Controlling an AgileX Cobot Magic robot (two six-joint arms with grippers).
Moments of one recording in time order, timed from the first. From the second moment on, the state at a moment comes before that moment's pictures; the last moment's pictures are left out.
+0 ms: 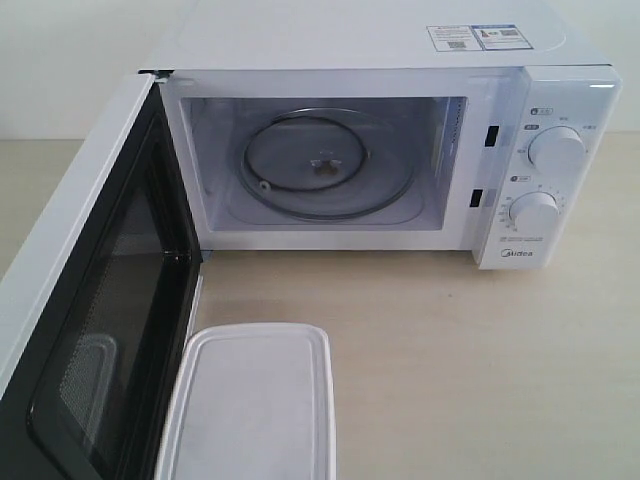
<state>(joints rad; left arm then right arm) -0.08 0.00 0.00 -0.12 0.31 0.07 0.14 0.57 -0.81 0.13 0.67 0.03</state>
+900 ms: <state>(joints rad) -0.08 0.00 0.00 -0.12 0.31 0.07 0.14 1.31 -0.48 1.49 0.96 -1.10</state>
